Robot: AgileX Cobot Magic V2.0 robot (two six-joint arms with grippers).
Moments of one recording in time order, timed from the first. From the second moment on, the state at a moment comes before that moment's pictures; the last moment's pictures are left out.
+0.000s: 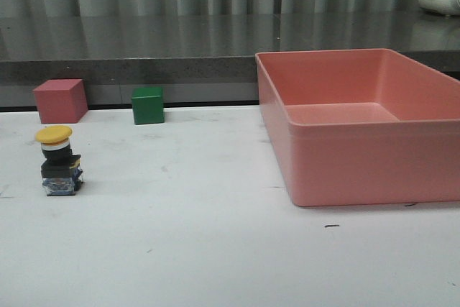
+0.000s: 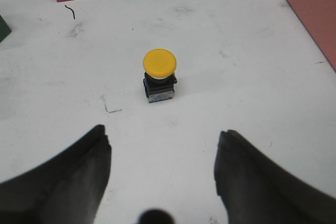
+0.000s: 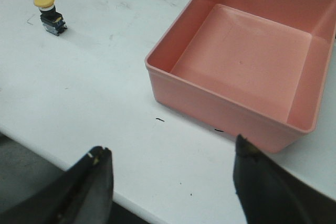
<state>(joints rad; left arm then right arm) -0.33 0.79 -0.62 0.05 0.59 -0.12 0.36 0.49 -0.77 0.14 0.91 -0.13</state>
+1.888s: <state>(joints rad) 0.00 0.00 0.00 0.02 0.10 -0.12 0.36 0.49 -0.77 0.14 0.95 -0.13</state>
